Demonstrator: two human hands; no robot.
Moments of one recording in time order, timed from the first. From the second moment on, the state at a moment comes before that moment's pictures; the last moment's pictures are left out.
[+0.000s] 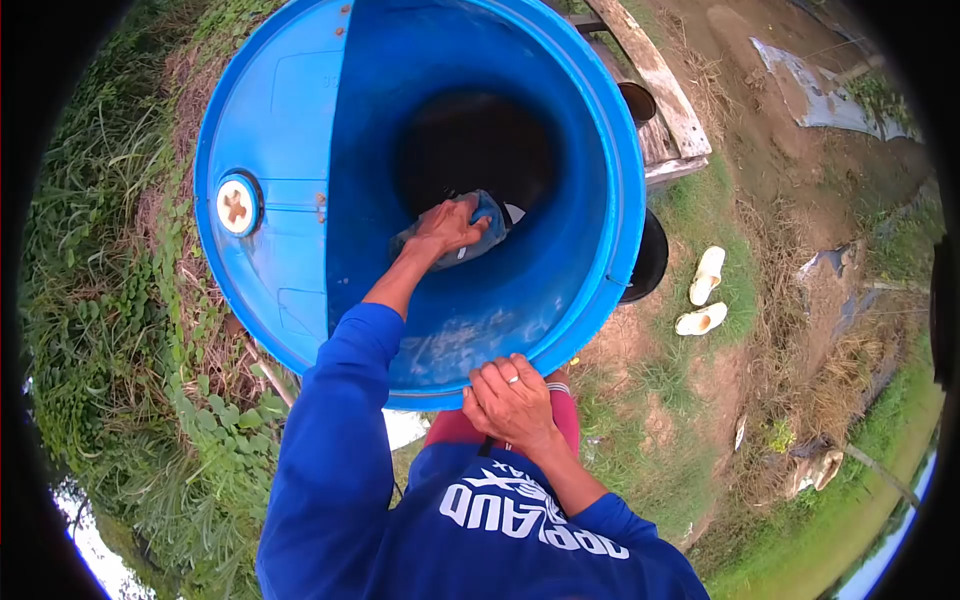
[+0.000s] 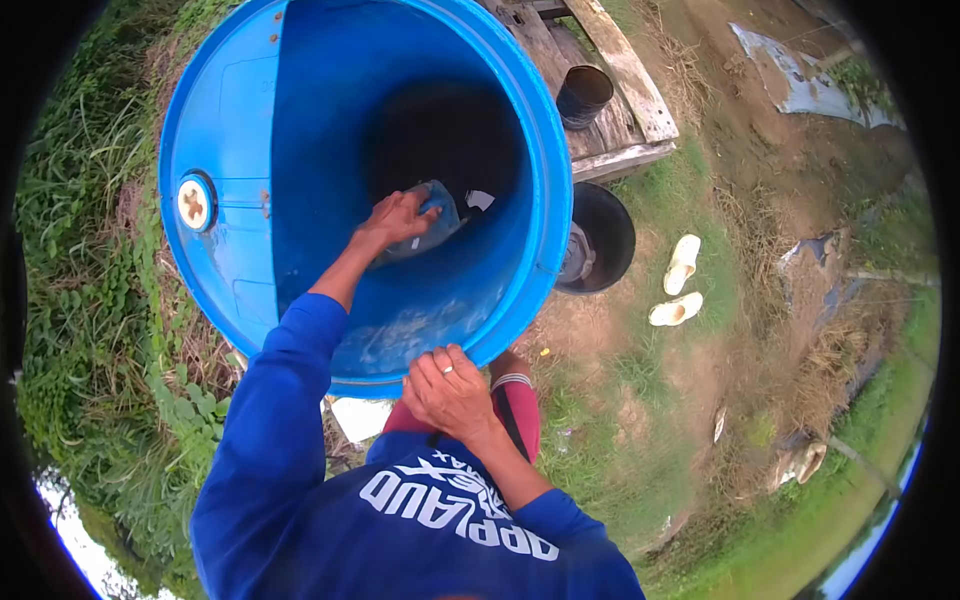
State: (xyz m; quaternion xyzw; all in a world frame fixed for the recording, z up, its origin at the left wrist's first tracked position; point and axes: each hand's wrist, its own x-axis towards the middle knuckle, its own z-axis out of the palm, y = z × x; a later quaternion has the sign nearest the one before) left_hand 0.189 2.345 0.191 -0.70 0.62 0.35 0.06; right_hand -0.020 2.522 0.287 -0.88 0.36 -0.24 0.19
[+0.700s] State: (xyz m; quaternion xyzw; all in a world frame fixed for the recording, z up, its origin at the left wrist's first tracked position) left_hand 0.169 2.354 -0.145 -0.63 0.70 0.28 0.18; right_hand -0.038 2.594 0.254 -0.89 0.43 -0.09 0.10
